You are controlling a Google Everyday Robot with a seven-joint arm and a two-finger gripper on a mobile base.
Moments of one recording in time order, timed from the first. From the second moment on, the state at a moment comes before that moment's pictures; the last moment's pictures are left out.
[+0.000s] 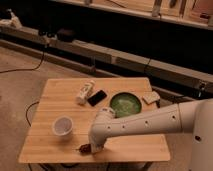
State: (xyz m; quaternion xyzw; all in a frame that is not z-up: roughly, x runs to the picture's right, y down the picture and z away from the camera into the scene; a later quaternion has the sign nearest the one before) arm -0.061 0.304 0.766 -0.33 -0.16 -0.06 0.93
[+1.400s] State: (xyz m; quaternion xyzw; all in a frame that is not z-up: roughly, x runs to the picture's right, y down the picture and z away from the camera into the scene) arm 0.050 0.304 0.763 -0.34 -0.11 0.04 0.93
